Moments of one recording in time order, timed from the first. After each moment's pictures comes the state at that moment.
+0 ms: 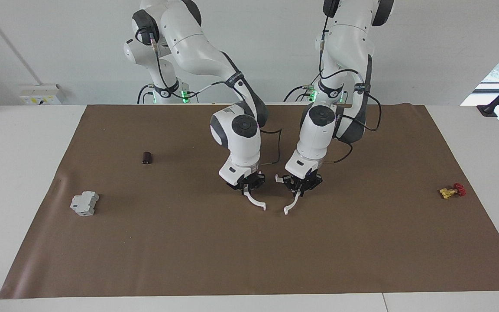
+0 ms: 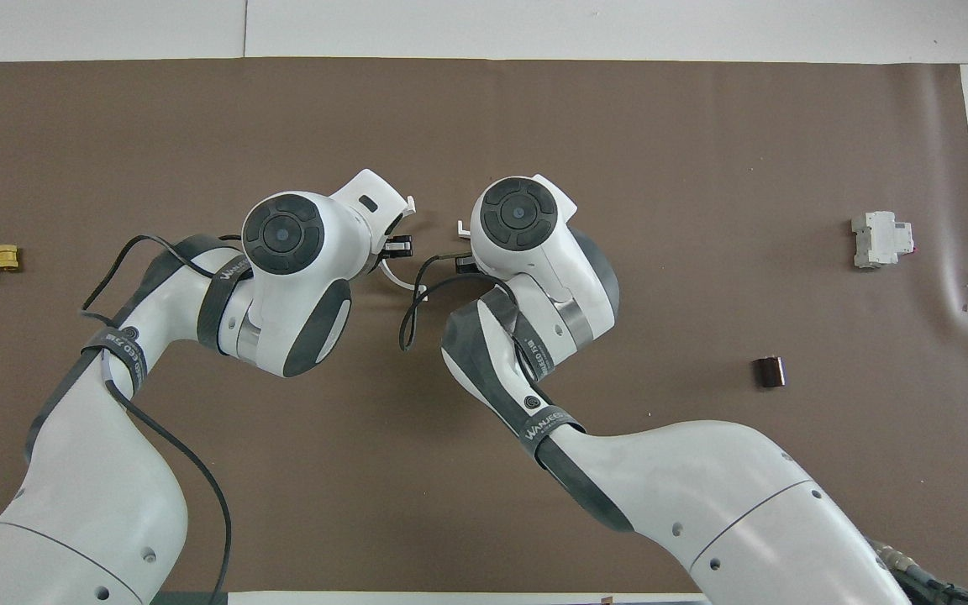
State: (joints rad) left arm -0.53 0.37 0.04 -1.91 0.02 2.46 -0.47; right arm 0.57 0.60 -0.03 -1.57 0.00 2.21 0.51
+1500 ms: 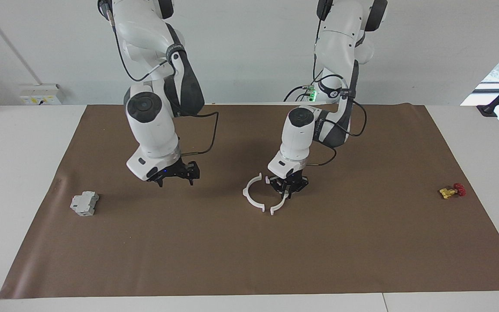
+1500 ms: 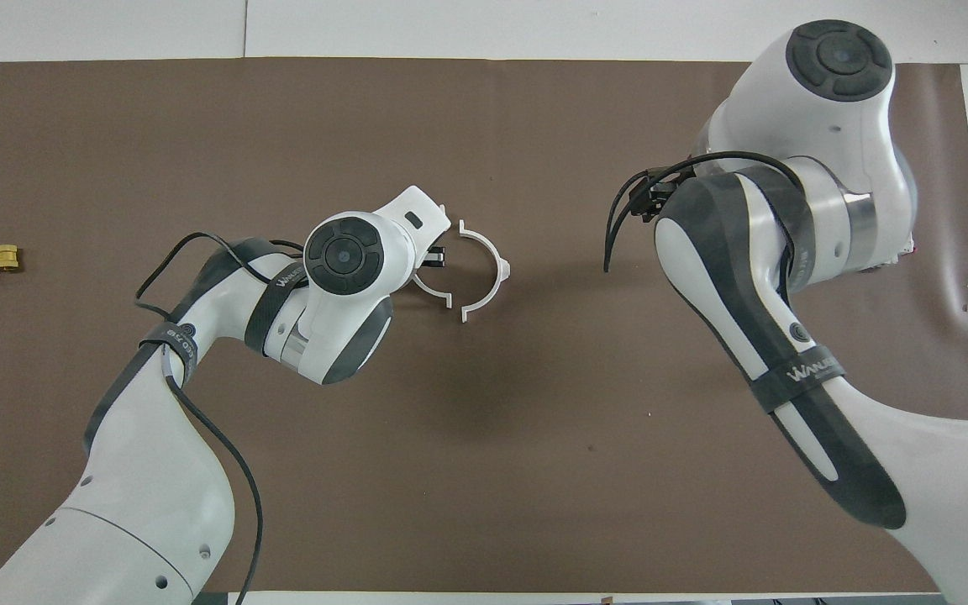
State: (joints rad) left arm -0.59 0.43 0.04 -1.88 0.09 2.50 -0.52; right arm 0.24 0.34 -0.04 -1.54 0.00 1.84 0.17
